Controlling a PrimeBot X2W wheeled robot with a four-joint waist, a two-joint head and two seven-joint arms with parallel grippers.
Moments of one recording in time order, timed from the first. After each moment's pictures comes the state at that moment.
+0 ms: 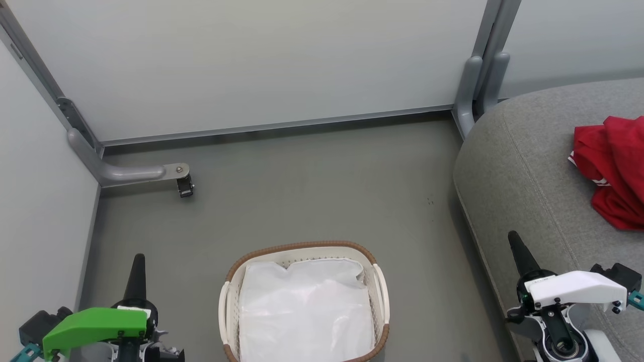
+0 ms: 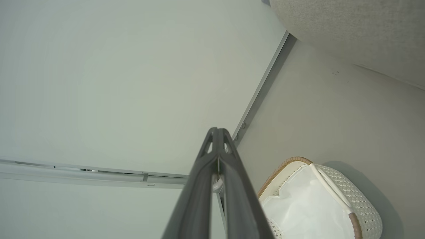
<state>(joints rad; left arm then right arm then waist) -0.07 0.04 0.09 0.28 -1.28 -0.10 0.03 -0.14 -0.05 -0.05 0.32 1.29 0.13 0.03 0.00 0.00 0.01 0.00</state>
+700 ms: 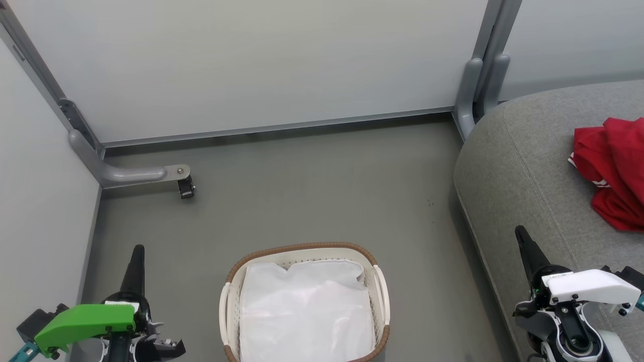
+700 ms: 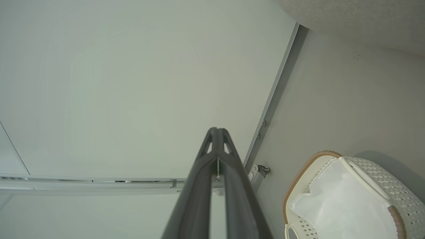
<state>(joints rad) -0.08 0.05 0.10 0.26 -1.45 -0.11 0.07 -0.13 -0.05 -0.08 0.28 1.45 0.13 0.07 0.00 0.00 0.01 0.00</state>
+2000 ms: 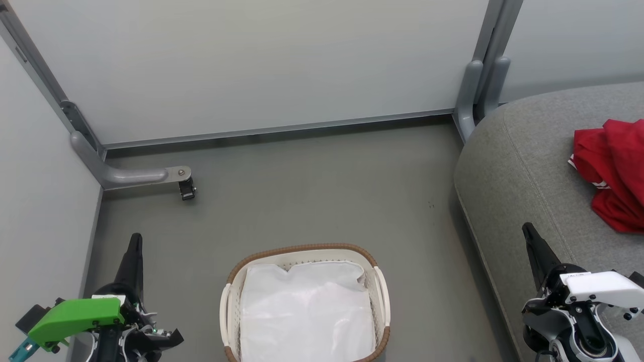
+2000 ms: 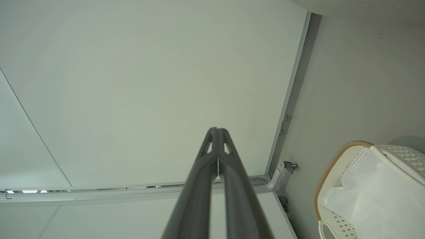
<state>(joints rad) -0.10 0.05 0.11 0.25 -1.61 -0.13 0.11 -0.11 -0.05 -0.11 0.24 1.61 0.13 0.12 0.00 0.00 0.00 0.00</state>
